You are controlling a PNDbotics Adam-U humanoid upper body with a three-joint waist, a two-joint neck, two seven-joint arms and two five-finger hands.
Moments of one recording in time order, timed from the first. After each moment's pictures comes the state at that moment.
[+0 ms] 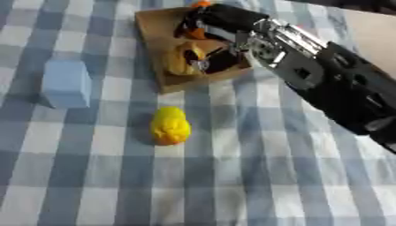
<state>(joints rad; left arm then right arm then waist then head) -0.03 0.78 0.05 -1.99 -0.03 -0.21 0.67 -0.82 -0.76 0.49 -1.59 0.60 0.04 0.40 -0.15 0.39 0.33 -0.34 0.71</state>
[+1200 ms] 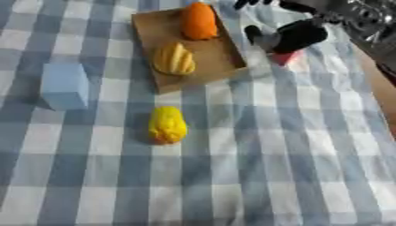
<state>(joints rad) -0.01 0.78 0.06 -1.99 -0.04 -0.22 0.69 -0.57 -1.06 0.20 -1.87 0.40 0.11 0.46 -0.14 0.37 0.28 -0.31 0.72</state>
